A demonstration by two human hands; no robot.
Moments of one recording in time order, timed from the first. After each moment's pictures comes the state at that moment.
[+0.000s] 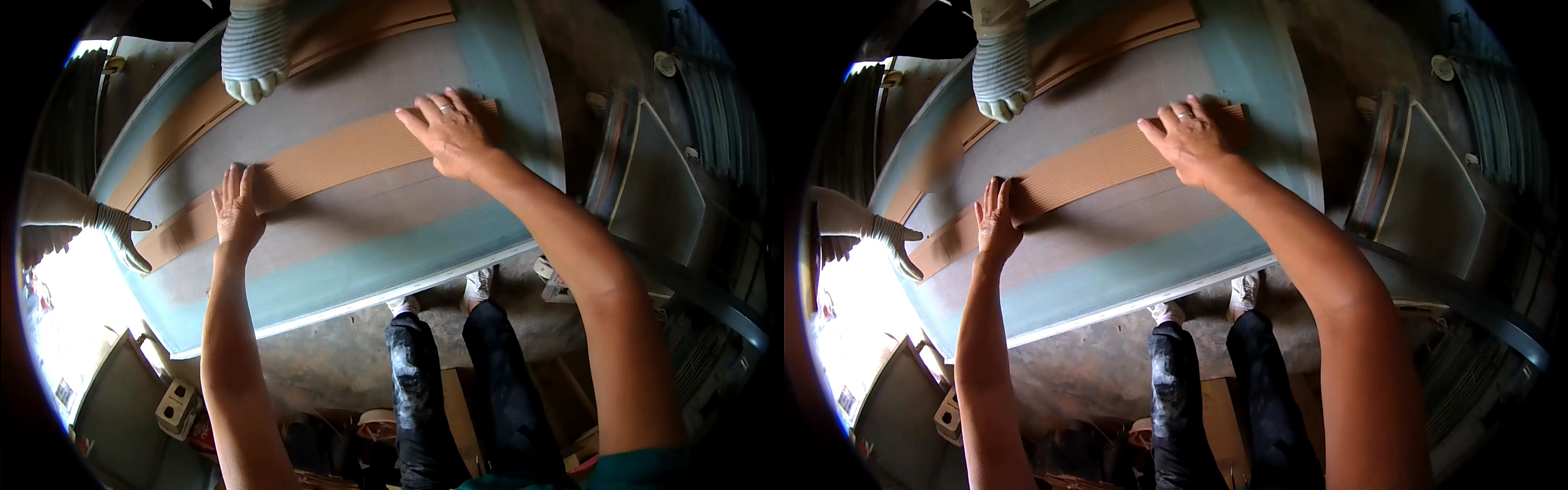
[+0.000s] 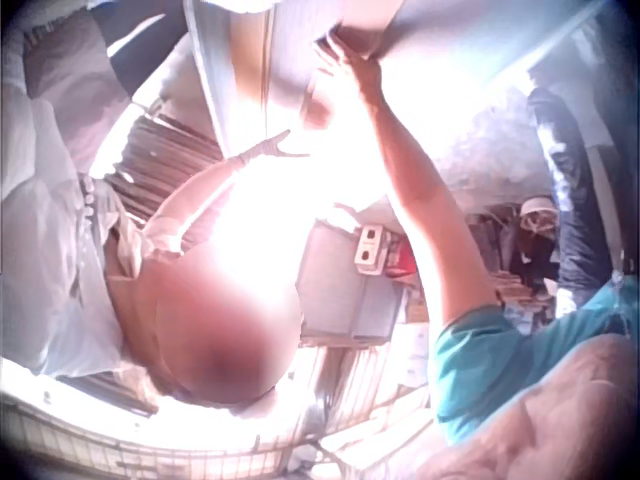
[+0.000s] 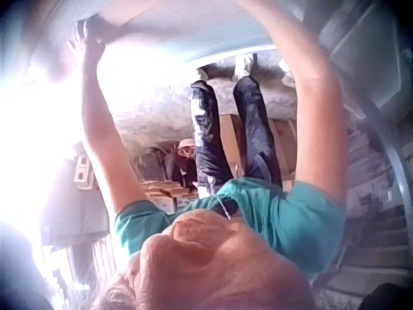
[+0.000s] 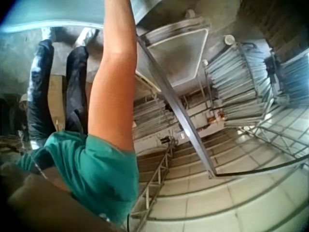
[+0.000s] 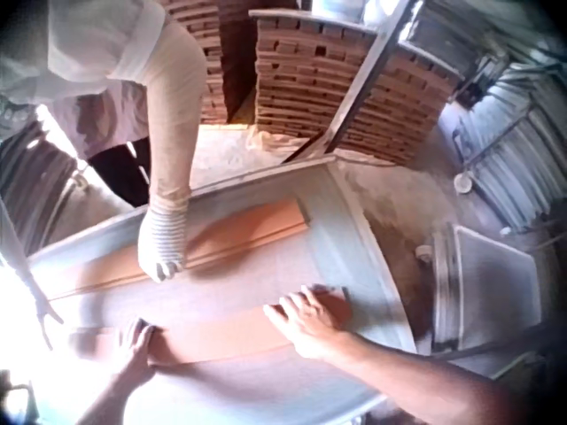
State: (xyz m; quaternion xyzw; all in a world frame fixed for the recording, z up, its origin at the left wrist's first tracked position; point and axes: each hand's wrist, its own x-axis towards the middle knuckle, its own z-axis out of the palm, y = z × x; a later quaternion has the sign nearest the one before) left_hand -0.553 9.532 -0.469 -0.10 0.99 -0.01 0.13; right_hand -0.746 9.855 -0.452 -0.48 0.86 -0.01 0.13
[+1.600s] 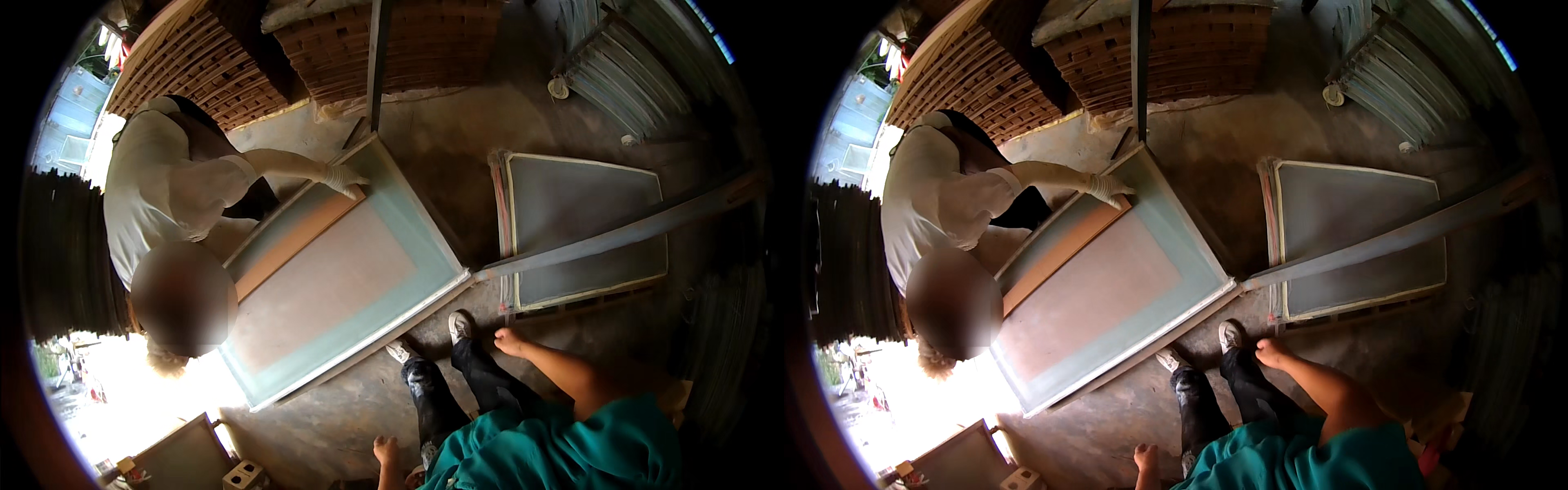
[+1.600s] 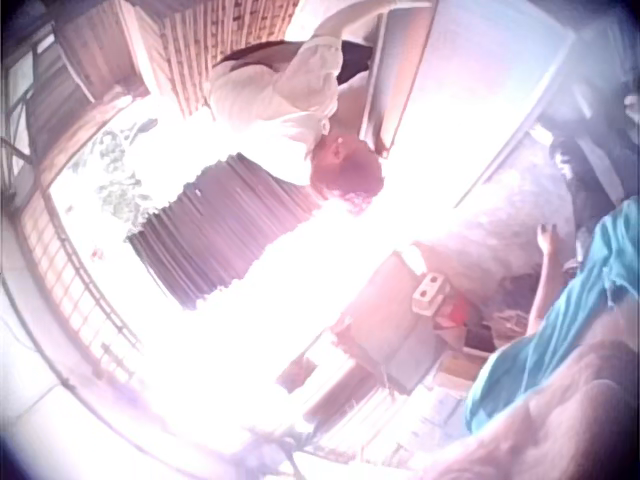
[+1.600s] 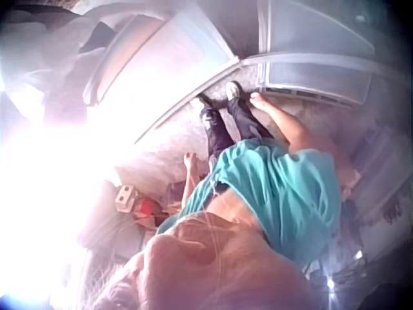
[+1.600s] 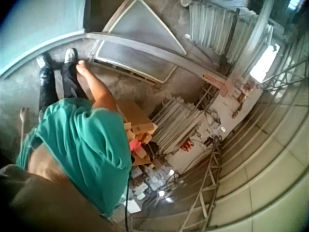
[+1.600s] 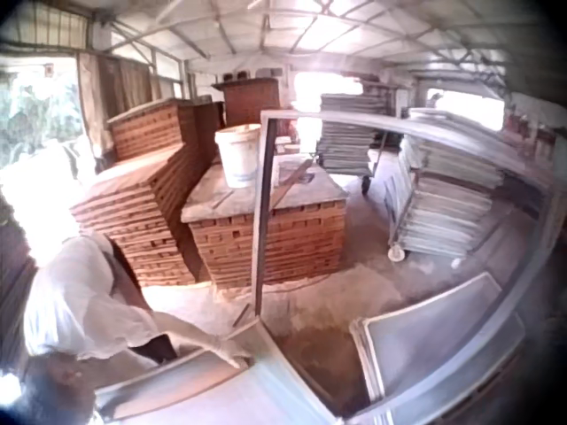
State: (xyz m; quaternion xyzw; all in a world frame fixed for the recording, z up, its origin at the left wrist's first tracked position) left_hand -0.181 9.824 -0.167 -0.65 0.61 0.42 0.18; right_hand -0.469 10.192 -0.253 0.03 0.85 -0.27 0.45
